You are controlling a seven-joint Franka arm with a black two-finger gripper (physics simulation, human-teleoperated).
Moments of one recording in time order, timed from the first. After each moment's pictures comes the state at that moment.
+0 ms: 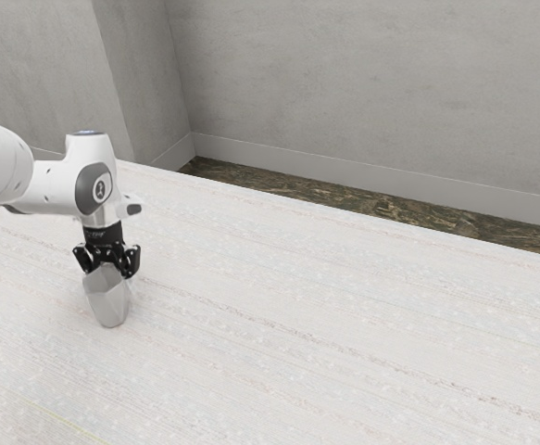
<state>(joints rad) 0.01 0.43 0.33 -1.88 -0.10 2.10 0.06</state>
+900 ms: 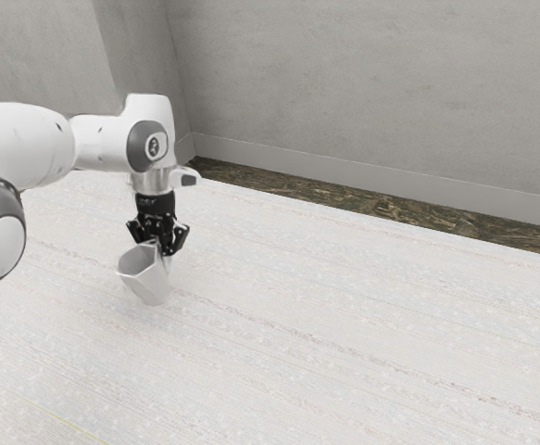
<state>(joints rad) -0.16 0.50 0.34 -1.60 -0.16 1.75 0.11</state>
